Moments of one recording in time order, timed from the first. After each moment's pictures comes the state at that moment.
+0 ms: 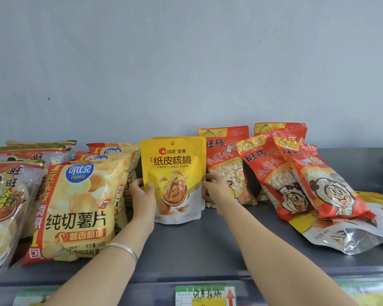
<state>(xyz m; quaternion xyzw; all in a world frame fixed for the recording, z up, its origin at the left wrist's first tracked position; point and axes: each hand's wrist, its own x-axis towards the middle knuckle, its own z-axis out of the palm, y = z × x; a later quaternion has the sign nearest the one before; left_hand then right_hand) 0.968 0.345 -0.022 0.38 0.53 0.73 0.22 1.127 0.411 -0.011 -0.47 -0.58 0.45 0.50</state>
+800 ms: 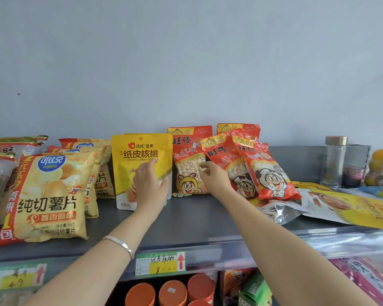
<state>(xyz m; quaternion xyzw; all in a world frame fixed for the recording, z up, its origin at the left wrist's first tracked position) 1.060 0.290 -0.002 0.58 0.58 0.57 -0.03 1.221 0.343 0.017 -0.54 -0.70 0.16 0.43</state>
